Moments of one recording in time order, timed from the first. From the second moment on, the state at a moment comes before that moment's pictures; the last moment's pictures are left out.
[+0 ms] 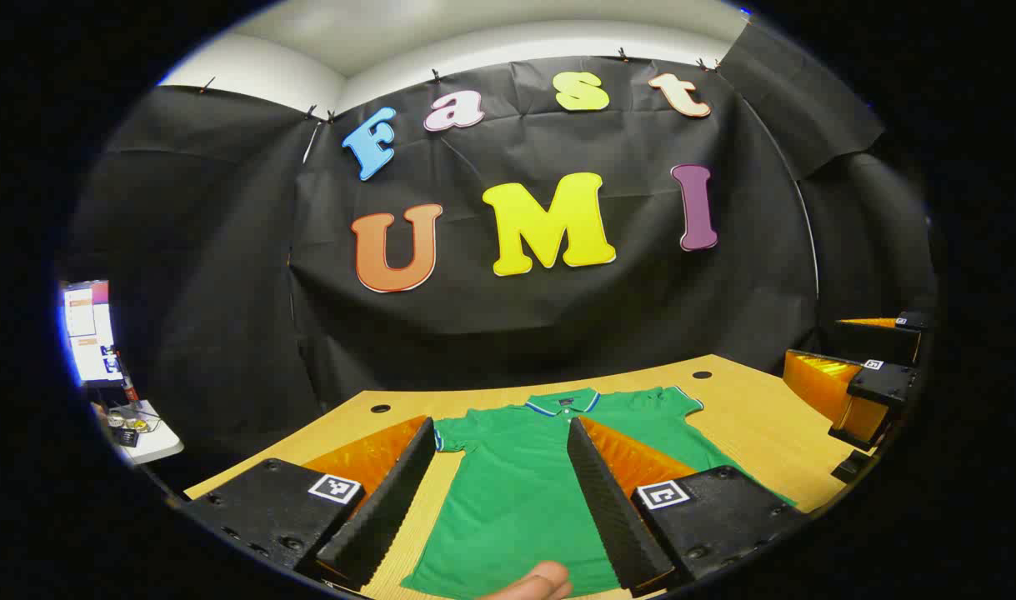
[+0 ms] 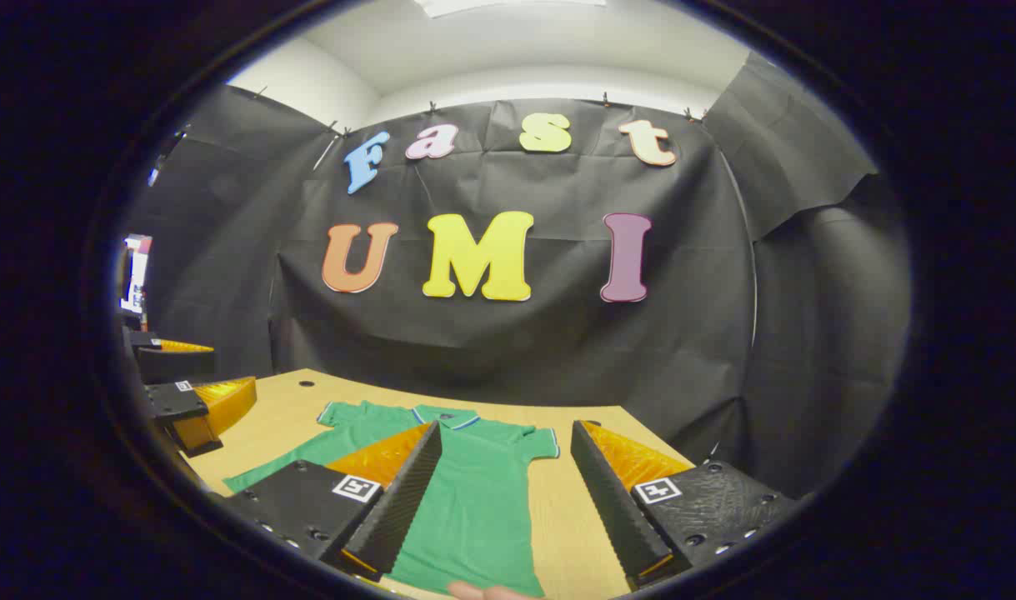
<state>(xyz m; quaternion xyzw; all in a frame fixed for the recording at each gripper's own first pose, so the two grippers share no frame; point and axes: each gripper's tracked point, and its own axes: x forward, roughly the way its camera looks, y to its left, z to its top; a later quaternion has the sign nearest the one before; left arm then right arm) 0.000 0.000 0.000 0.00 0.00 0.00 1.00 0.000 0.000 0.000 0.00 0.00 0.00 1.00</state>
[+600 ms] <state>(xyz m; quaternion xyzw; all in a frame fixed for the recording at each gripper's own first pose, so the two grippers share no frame) 0.006 0.000 -0.012 -0.02 0.02 -0.01 1.00 -0.001 0.018 -0.010 -0.01 0.02 0.03 1.00</state>
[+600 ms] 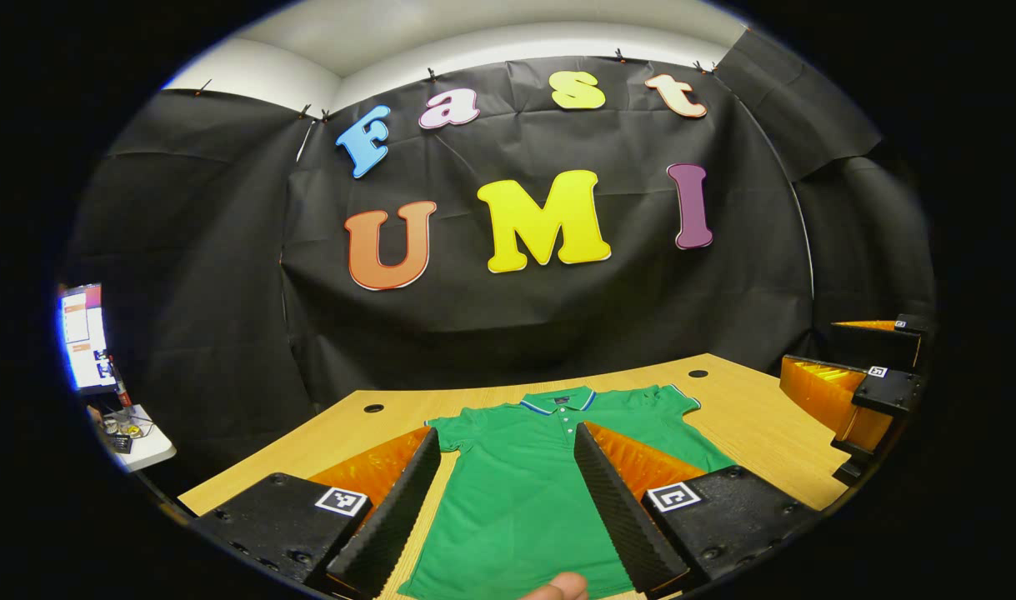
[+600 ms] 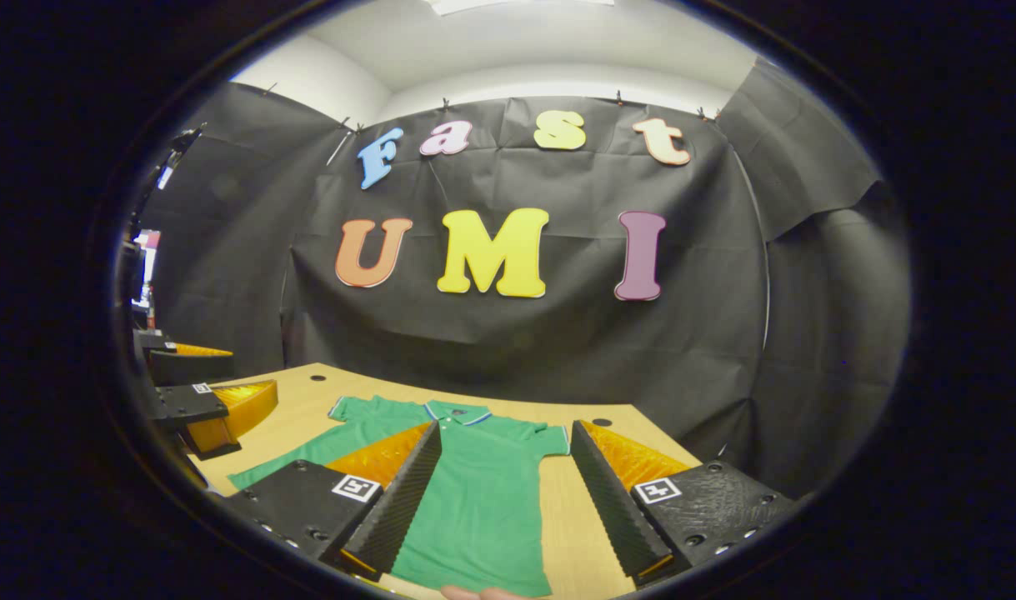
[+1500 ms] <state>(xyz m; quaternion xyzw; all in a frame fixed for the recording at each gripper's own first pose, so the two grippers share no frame) 0.015 0.003 -0.024 -0.04 0.04 -0.01 1.00 0.008 0.011 -0.027 0.00 0.06 0.03 1.00</state>
